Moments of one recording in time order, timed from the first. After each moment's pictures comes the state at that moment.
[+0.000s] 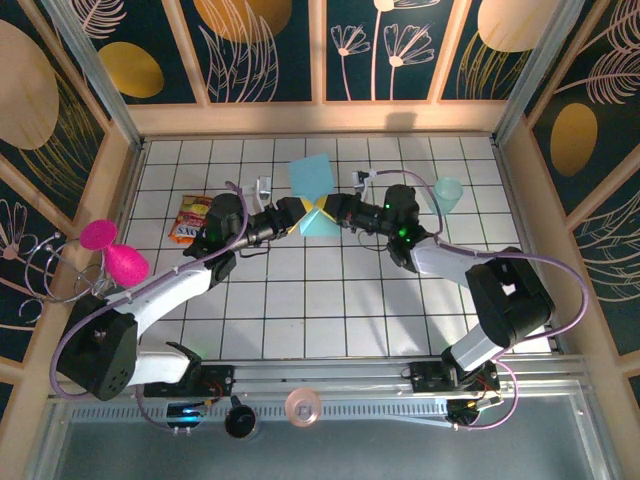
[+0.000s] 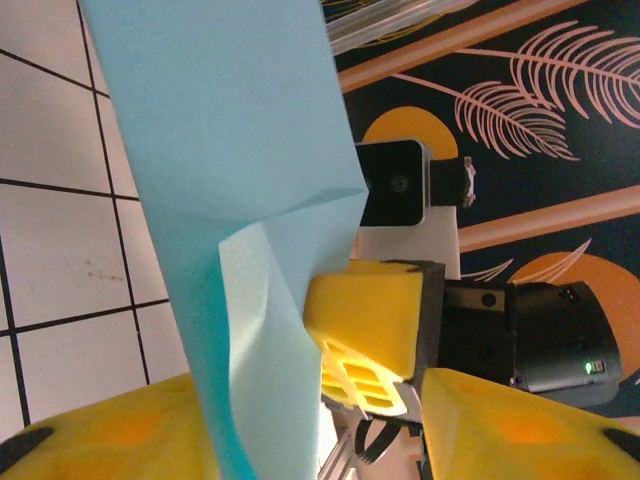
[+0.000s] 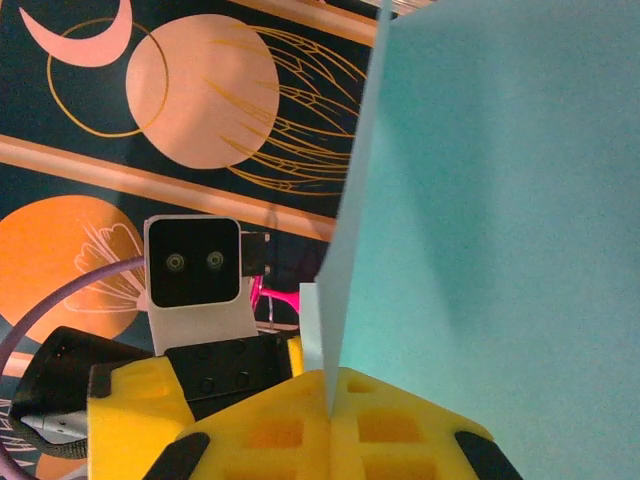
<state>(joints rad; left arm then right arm) -0.51 1.31 0.72 0.43 0.54 -1.14 0.53 1.56 0.77 0.78 -0.70 1.23</state>
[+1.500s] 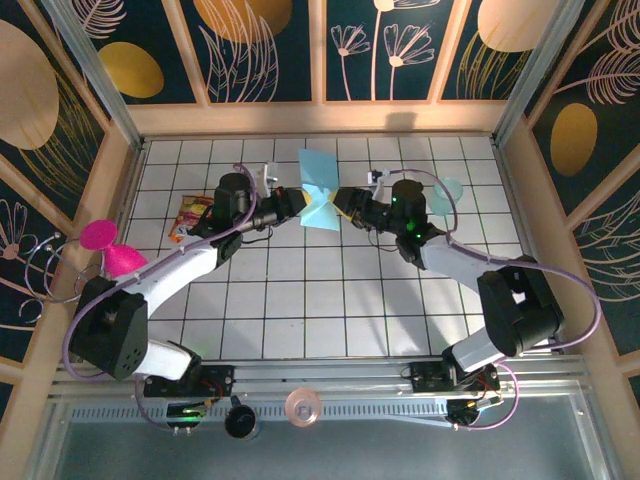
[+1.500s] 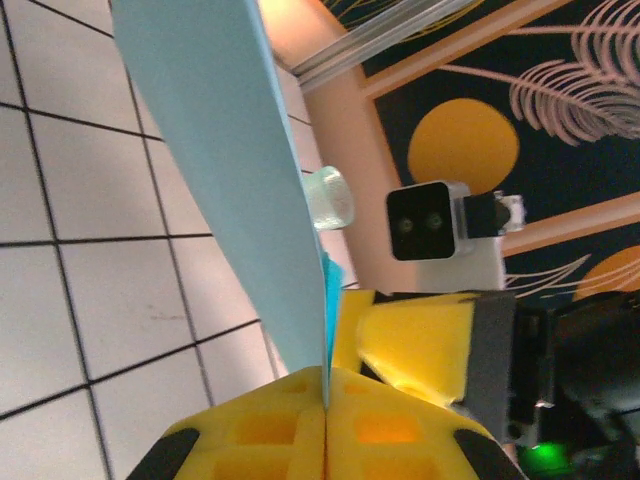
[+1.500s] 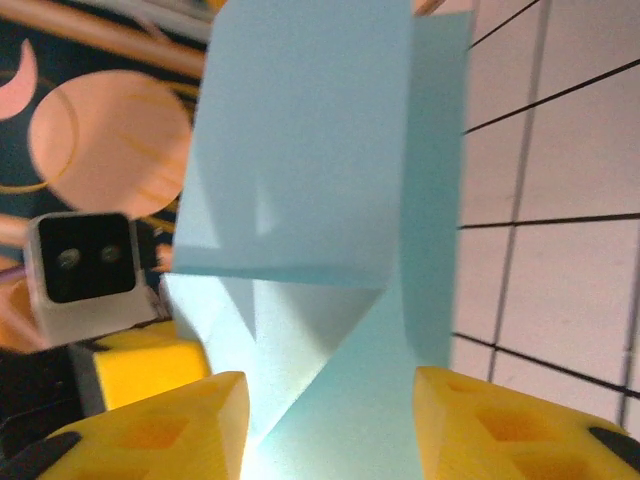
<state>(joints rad) -0.48 1.43 0.91 0.22 0.53 -0.92 0.47 1.49 0.79 0.48 -0.56 1.08</state>
